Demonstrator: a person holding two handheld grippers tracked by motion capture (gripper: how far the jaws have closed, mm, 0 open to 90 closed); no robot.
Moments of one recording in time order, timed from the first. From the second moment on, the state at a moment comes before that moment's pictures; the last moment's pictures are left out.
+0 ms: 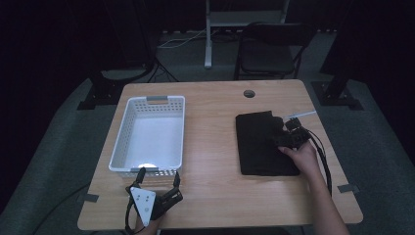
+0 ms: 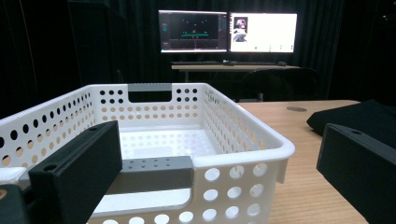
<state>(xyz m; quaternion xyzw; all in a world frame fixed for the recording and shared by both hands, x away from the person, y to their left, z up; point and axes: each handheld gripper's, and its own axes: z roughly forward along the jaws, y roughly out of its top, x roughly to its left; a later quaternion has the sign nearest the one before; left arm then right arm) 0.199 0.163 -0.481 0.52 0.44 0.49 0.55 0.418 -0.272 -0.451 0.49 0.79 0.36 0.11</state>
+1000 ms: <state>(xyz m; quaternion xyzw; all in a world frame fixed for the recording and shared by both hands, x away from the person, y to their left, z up) 0.200 0.163 -0.481 0.52 0.44 0.49 0.55 0.409 -0.287 -0.459 0.51 0.73 0.46 0.02</state>
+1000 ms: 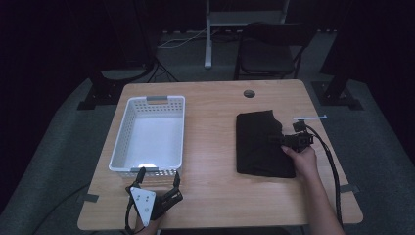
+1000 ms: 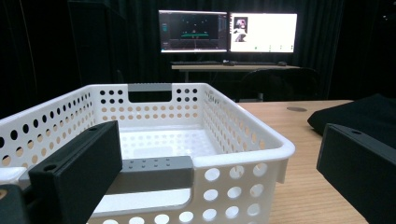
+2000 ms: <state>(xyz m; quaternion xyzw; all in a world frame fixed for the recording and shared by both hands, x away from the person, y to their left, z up) 0.200 0.163 -0.481 0.52 0.44 0.49 0.55 0.380 -0.289 -0.385 0.48 0.69 0.54 0.05</state>
